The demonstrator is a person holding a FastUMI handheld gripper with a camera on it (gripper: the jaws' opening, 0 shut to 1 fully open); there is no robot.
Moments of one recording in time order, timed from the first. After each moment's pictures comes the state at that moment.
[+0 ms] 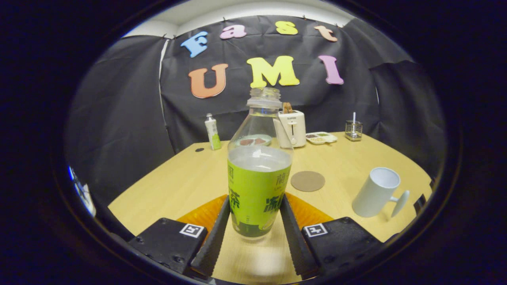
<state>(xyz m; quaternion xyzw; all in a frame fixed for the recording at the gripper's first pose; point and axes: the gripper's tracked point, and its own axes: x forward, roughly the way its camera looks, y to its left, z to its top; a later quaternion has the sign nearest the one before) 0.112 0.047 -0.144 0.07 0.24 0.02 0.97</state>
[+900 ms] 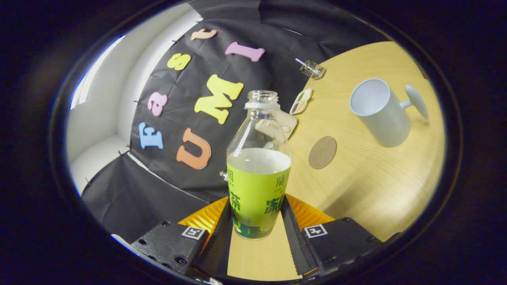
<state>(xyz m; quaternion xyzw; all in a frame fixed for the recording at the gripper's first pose) 0.123 0.027 -0.093 0.52 0.17 0.06 0.83</state>
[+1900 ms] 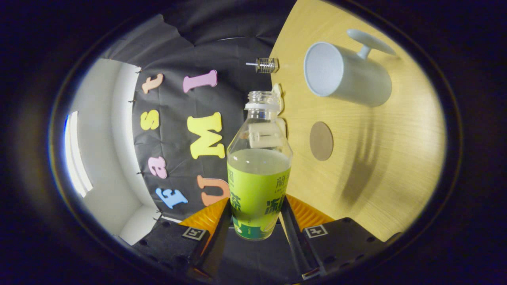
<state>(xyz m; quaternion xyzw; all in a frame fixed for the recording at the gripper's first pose) 0.146 -0.003 -0.068 0.72 0.10 0.05 0.68</state>
